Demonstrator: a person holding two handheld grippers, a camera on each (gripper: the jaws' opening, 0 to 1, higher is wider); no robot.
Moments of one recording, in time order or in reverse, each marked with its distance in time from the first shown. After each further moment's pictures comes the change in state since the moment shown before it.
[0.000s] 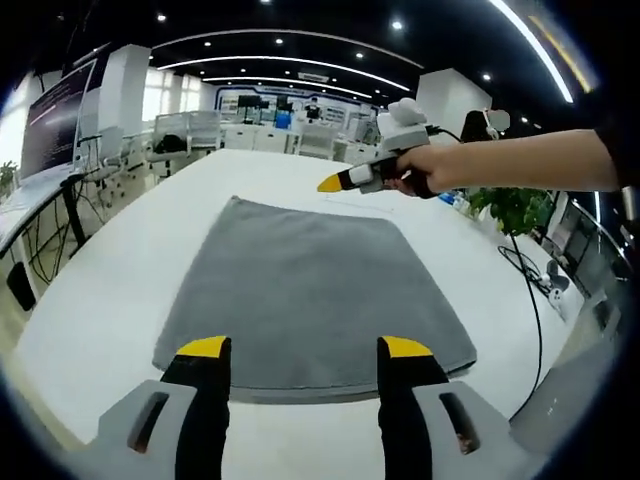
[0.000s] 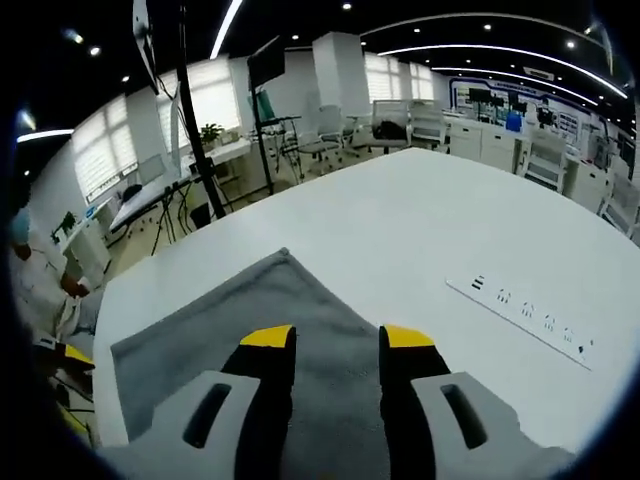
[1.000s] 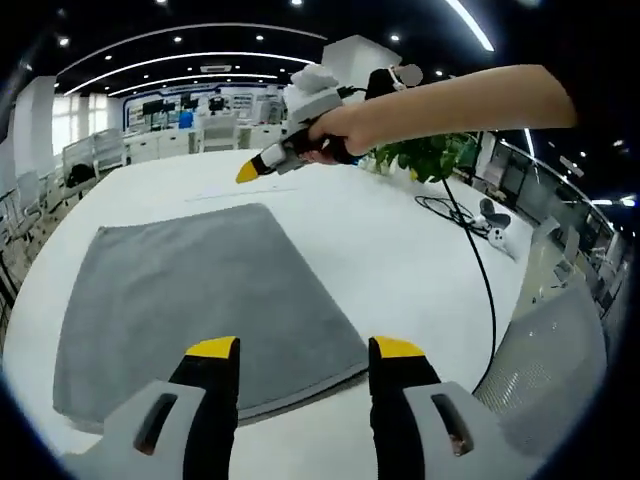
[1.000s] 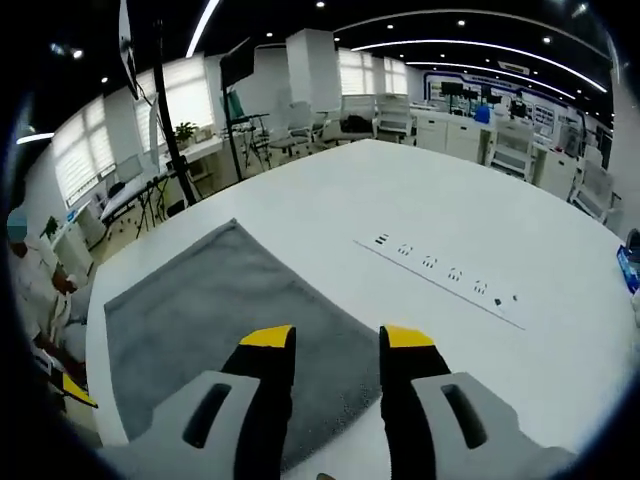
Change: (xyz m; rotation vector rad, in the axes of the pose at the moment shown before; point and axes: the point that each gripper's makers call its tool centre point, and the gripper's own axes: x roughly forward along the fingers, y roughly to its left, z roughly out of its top) left arm 0.027 -0.160 -0.009 0.286 0.084 -0.308; right arm -0.090 -0.080 -0.051 0.046 0.030 -0.114
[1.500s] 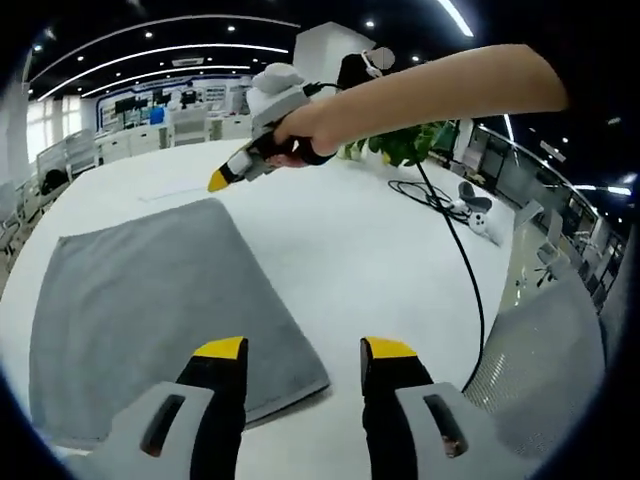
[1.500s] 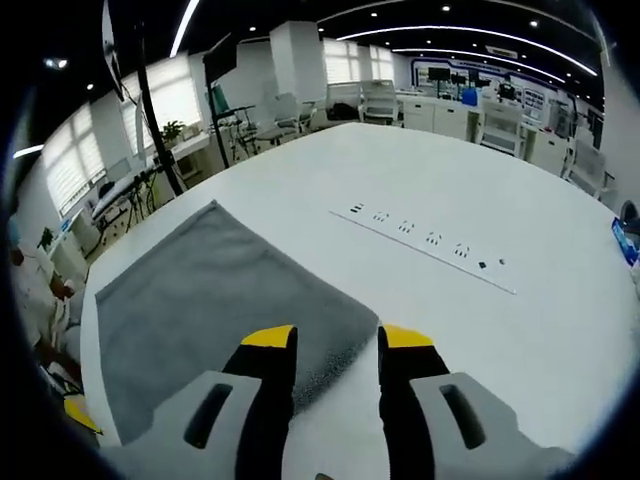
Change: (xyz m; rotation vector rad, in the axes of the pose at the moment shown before) left arm 0.029 -0.041 -0.003 0.011 0.055 -0.102; right arm 0.002 -0.025 -0.033 0.054 0.042 -0.023
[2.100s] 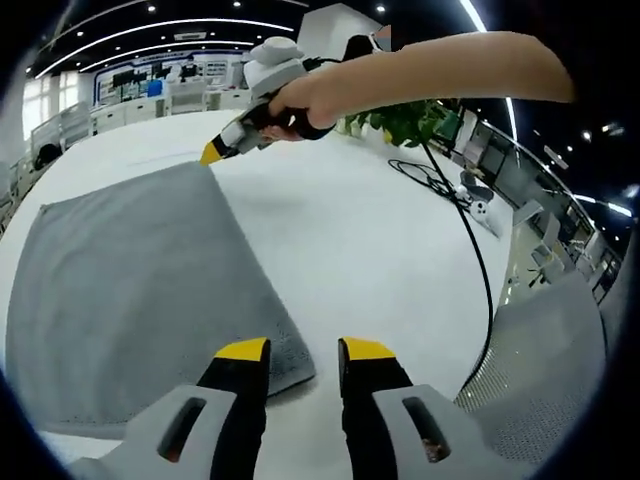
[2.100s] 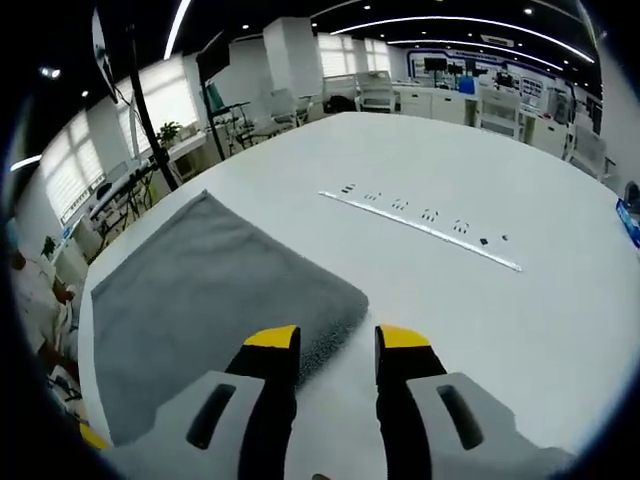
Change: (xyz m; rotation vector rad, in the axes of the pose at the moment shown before) left arm 0.021 -0.006 -0.027 -0.056 0.099 -0.012; right arm 0.010 -0.011 -0.022 0.041 0.017 0.007
